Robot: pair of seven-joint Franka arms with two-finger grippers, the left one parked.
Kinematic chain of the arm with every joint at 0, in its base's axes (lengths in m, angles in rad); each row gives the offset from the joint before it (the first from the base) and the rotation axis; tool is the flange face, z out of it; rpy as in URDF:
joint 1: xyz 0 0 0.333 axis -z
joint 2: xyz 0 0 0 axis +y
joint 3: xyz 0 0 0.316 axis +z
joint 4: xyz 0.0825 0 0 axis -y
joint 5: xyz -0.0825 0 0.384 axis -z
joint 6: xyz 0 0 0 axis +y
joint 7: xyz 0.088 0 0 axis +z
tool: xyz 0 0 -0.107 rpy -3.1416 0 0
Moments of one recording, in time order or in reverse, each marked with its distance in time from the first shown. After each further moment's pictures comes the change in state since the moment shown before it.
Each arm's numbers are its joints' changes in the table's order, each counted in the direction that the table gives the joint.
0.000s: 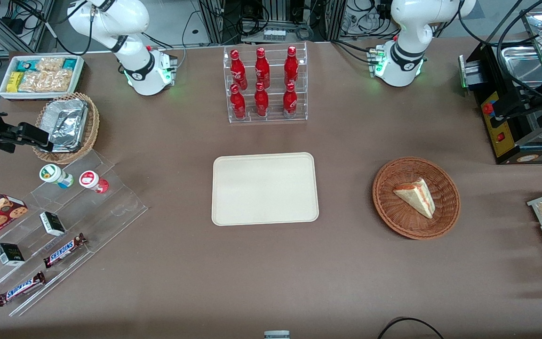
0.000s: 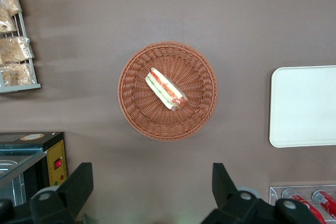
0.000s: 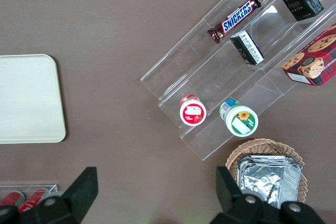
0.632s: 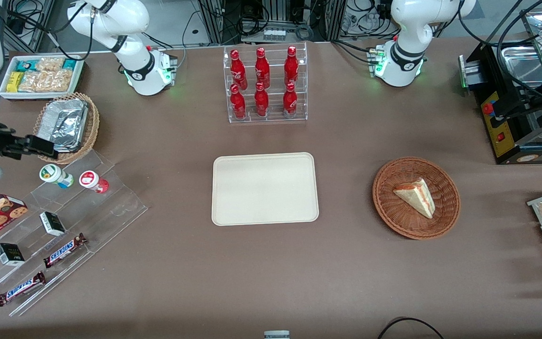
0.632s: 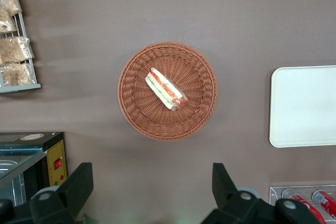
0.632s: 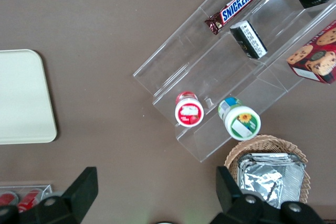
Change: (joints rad) arm 0.000 0.075 -0.015 -0.015 0.005 -0.031 0.007
